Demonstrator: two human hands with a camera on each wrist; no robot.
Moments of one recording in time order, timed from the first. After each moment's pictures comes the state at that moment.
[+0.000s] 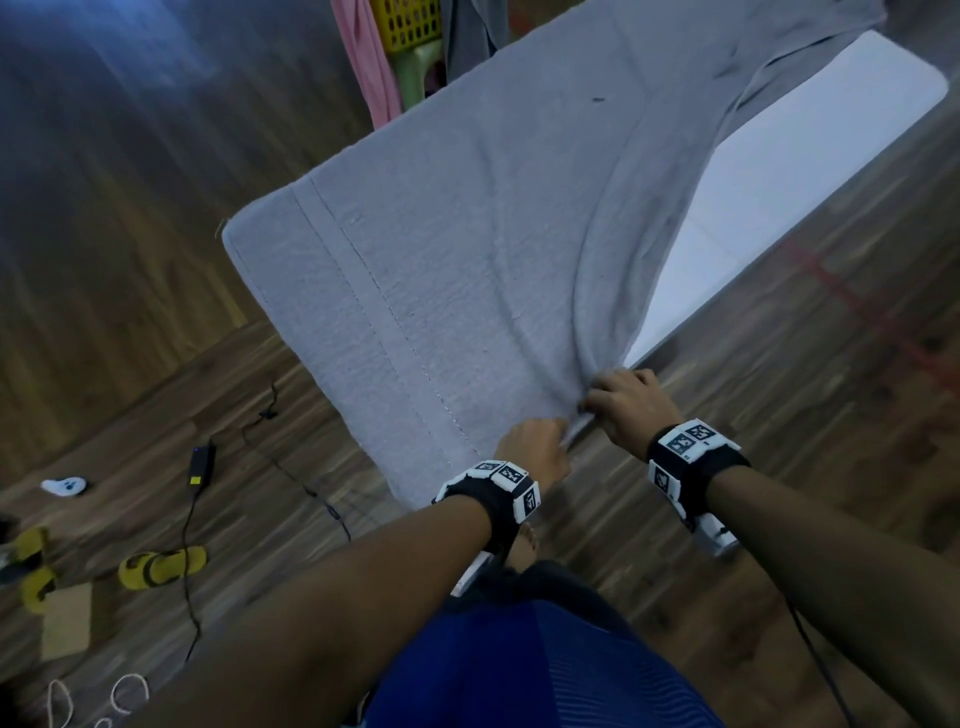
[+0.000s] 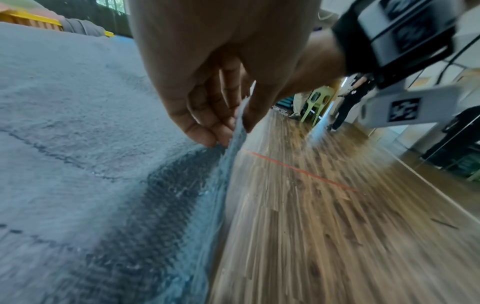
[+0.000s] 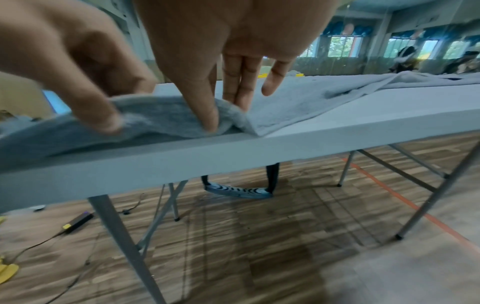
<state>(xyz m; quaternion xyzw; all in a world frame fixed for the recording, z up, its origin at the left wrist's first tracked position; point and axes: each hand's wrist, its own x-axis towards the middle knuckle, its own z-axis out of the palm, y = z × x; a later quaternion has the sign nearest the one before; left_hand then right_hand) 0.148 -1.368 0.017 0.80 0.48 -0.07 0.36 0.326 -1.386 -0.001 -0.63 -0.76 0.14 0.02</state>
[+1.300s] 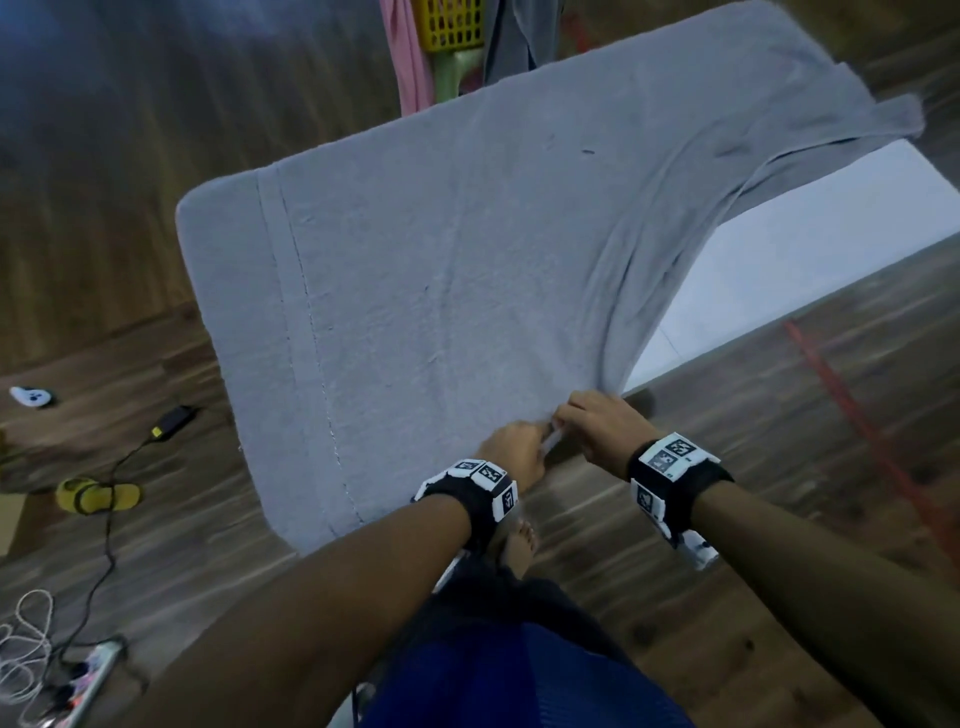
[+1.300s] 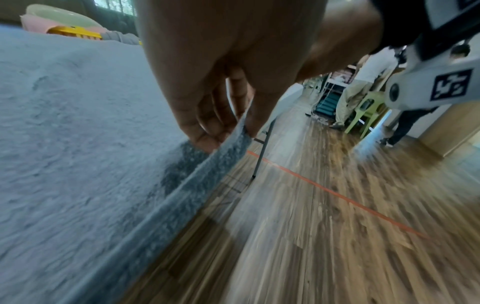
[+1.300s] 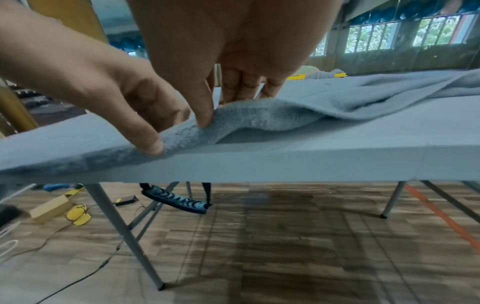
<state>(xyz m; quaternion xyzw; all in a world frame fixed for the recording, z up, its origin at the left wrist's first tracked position) 0.303 -1.322 -0.007 0.74 0.54 -0.03 0.39 0.474 -1.309 0.005 -0.49 -0.84 0.21 -0.05</state>
